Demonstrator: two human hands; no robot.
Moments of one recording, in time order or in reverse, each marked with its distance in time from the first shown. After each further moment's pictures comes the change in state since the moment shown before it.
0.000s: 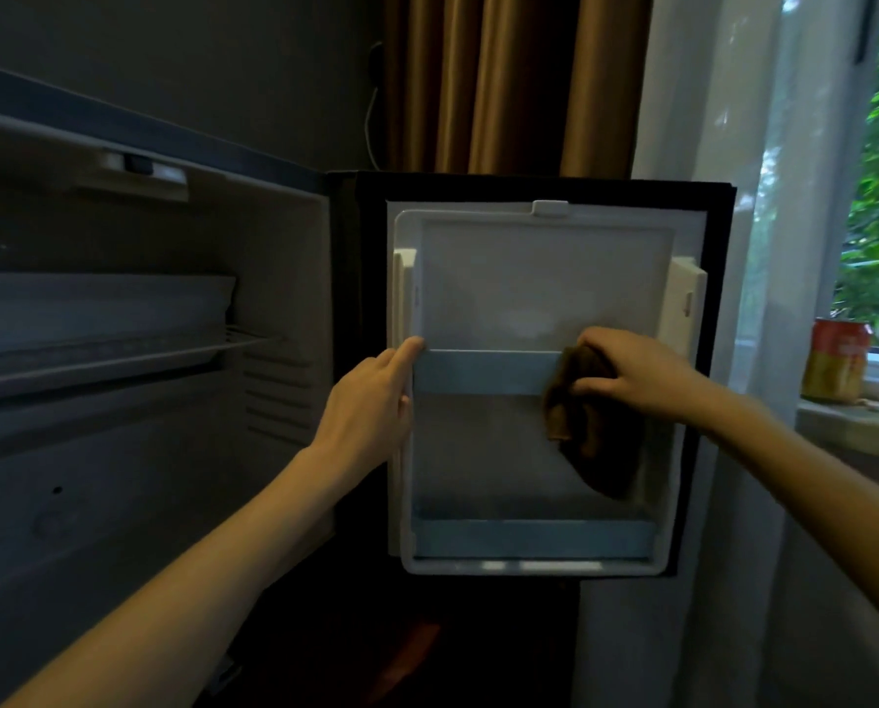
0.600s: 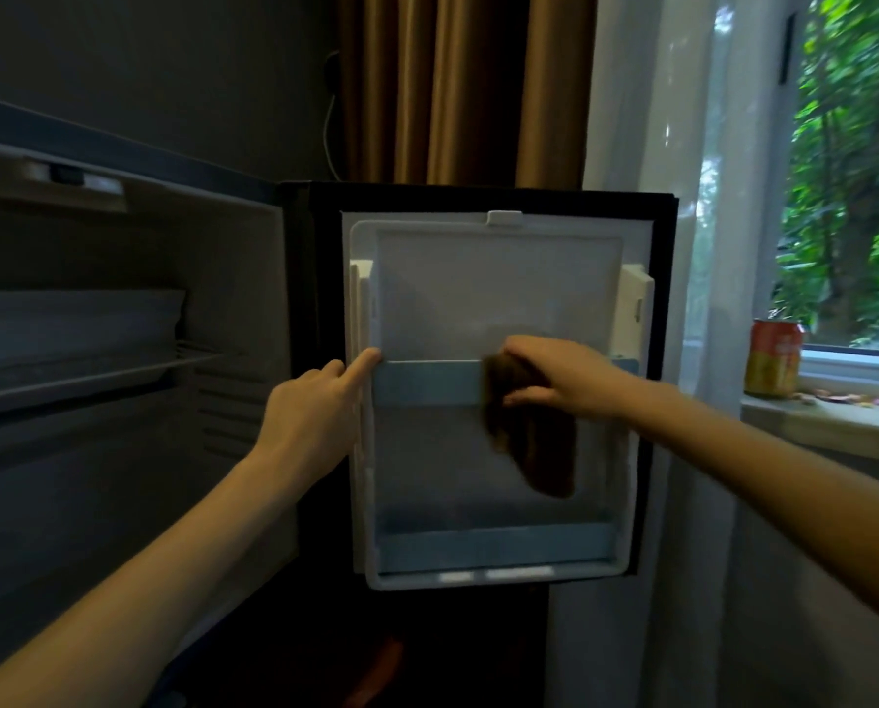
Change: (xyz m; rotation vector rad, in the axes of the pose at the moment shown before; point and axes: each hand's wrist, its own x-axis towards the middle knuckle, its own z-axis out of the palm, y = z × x) left_hand 0.006 -0.008 -0.010 0.313 -0.007 0.068; right_hand 0.011 -0.014 0.002 -0.052 -0.055 -0.196
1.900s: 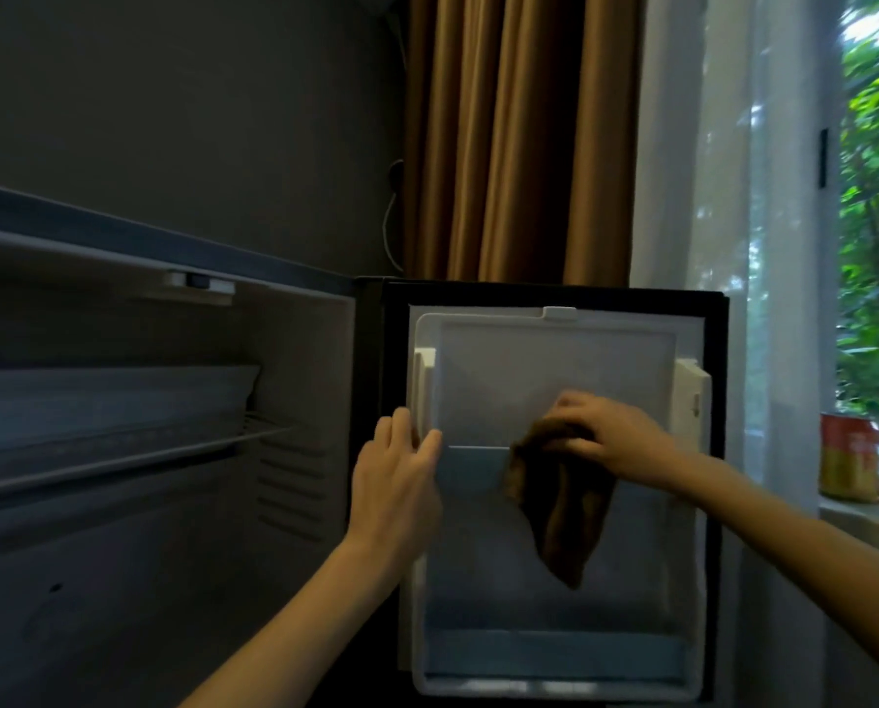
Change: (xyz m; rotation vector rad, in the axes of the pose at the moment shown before) left_hand 0.007 0.022 -0.005 -0.014 0.143 -0.119; right_hand 0.025 0.004 -0.013 0.085 0.103 0.017
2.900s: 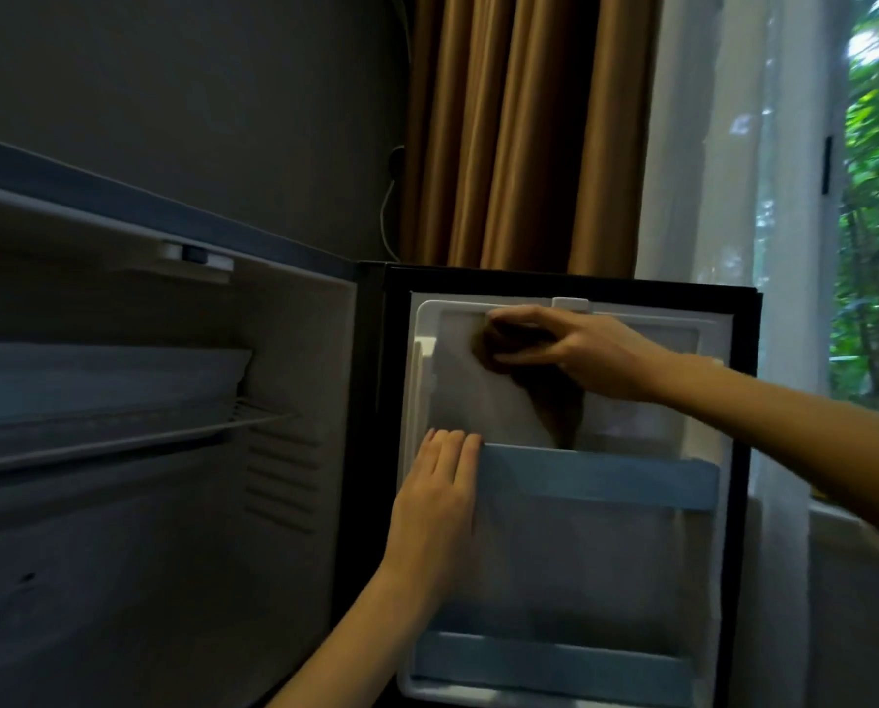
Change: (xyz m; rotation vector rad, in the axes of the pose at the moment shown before) left_hand -0.019 0.030 0.023 -0.141 0.062 0.068; right_hand 0.061 -0.010 -0.048 -0.437 0.199 -0.543
